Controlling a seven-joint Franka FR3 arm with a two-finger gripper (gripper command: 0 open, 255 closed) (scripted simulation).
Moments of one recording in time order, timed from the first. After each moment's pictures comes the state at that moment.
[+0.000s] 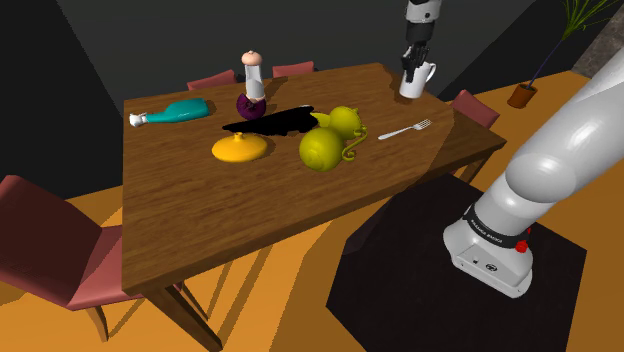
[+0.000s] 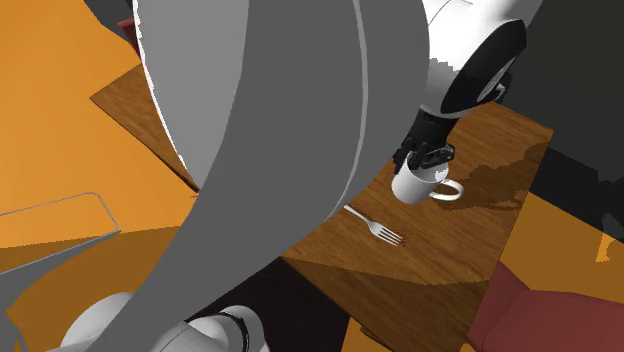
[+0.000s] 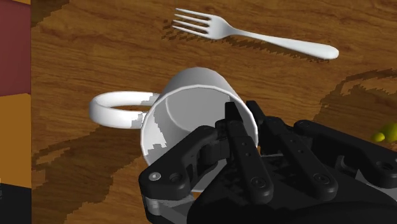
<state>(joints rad) -0.14 -0.07 -0.31 -2.11 -0.12 1.90 -0.36</state>
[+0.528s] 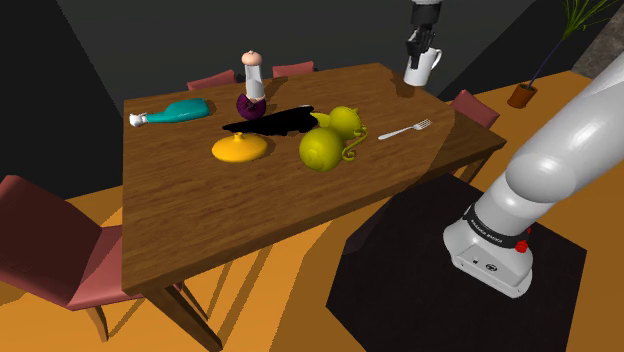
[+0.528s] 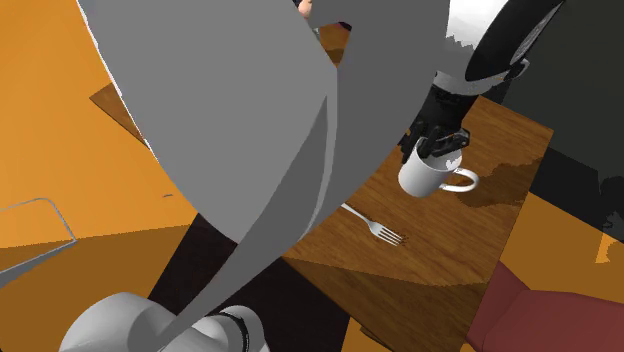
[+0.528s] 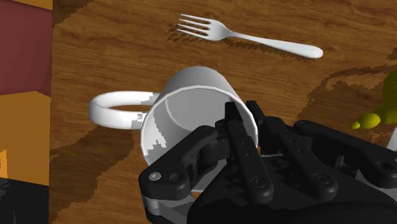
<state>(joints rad) -0.13 -0.10 -0.31 -2.03 -0.12 1.79 -0.37</state>
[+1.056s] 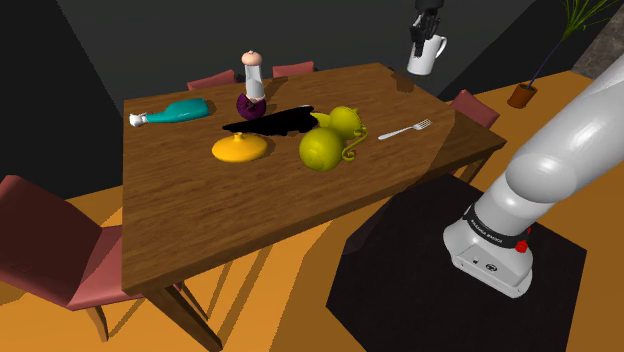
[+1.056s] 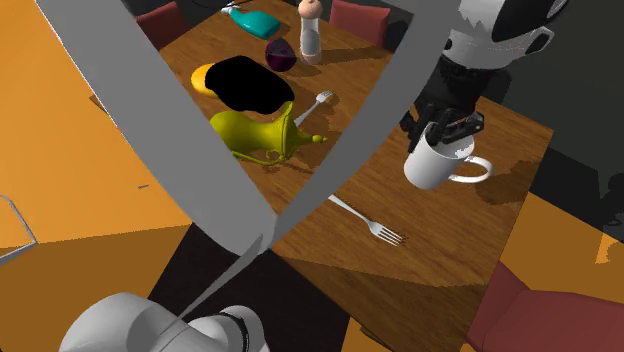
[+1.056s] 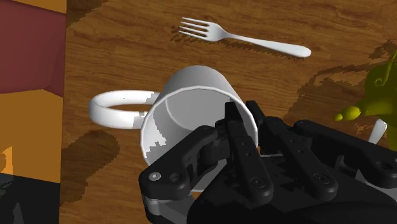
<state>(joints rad) -0.13 -0.11 -0.31 -1.94 -0.12 1.69 -0.37</state>
